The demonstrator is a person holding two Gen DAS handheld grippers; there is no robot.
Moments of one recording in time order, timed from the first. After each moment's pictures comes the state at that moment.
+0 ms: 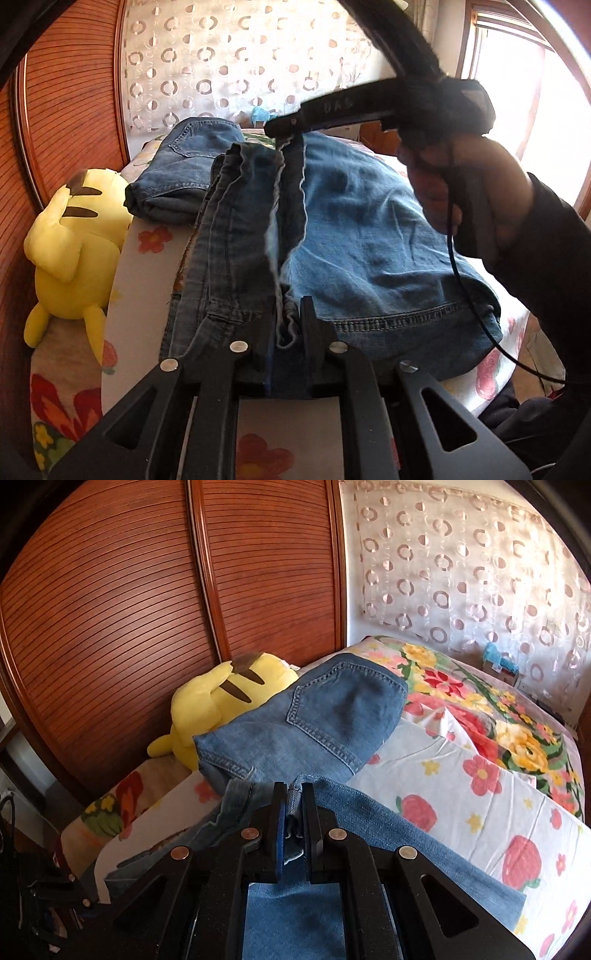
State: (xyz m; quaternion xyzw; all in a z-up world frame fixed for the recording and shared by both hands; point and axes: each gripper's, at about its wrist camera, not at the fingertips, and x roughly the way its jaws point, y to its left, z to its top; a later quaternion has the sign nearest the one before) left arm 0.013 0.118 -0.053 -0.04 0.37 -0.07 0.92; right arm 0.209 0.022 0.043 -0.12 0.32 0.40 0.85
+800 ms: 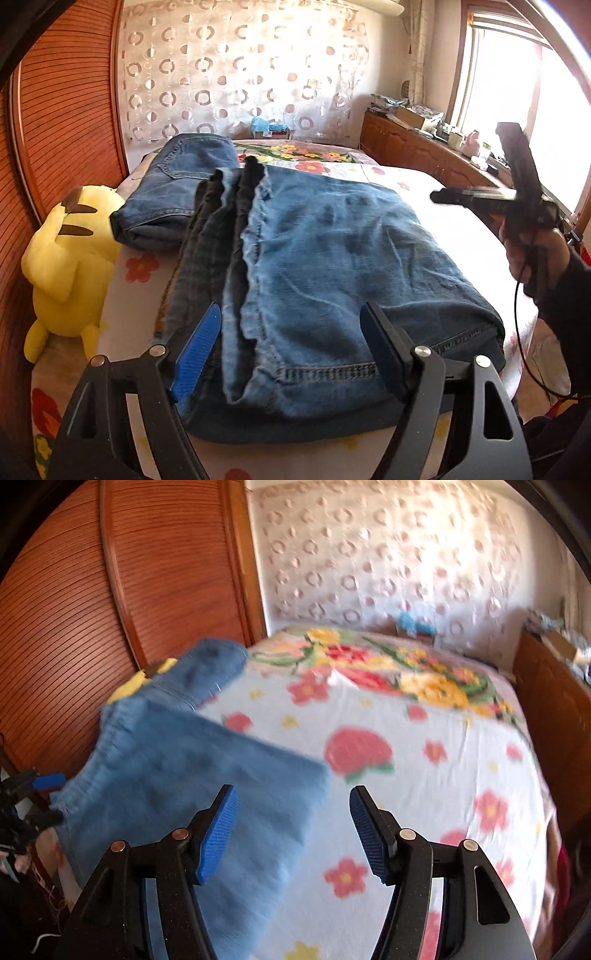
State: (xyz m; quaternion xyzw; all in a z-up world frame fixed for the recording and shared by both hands) left arm 0.034 0.102 -0.047 -0.03 0.36 -0.07 0.93; right arm 0.171 -0.189 0.001 -0.06 0.34 0.28 0.90
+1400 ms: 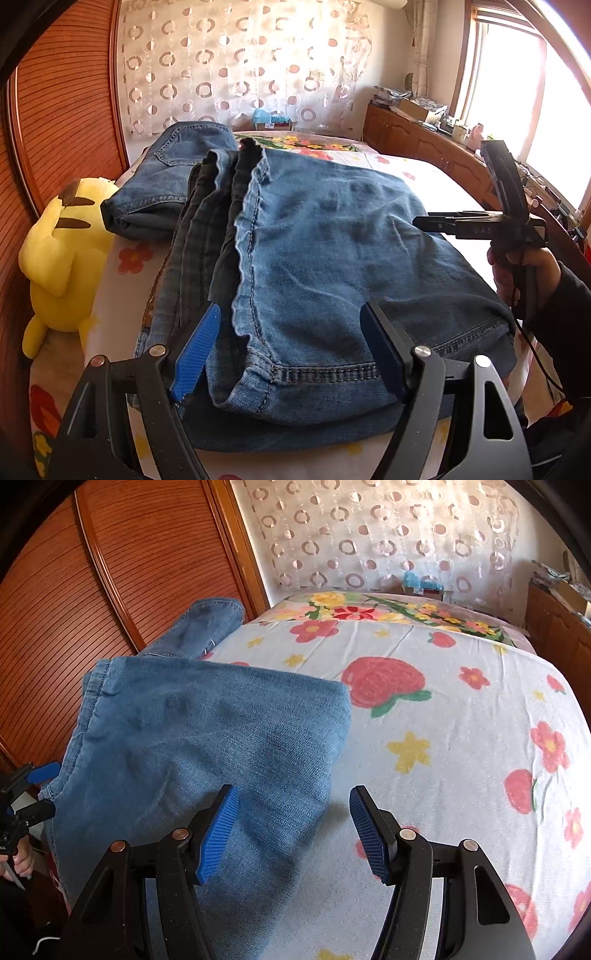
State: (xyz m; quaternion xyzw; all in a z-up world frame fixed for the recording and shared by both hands) left arm 0.039 0.100 -0.059 -0.03 0.37 -0.06 0.93; right arm 0.206 -0.175 -0.053 -0.01 0.39 0.29 0.87
